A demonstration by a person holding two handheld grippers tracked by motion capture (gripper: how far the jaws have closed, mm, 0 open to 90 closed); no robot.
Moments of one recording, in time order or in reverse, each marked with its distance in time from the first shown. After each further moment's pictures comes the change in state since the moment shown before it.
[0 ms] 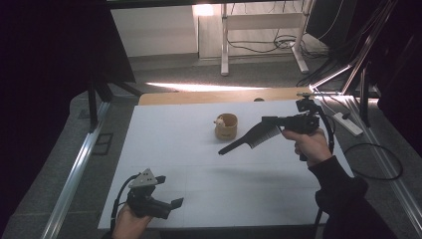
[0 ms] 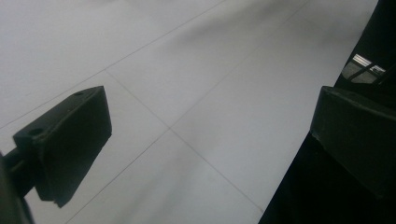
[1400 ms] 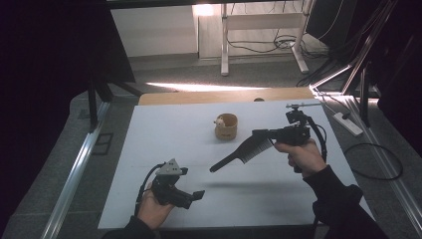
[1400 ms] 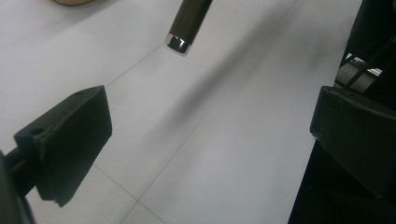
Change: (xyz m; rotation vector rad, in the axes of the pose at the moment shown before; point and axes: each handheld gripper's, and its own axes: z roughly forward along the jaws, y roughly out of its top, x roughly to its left) left arm -0.008 0.038 0.049 0.016 -0.094 0.062; right arm 0.013 -0.026 0.015 0.082 0.087 0.004
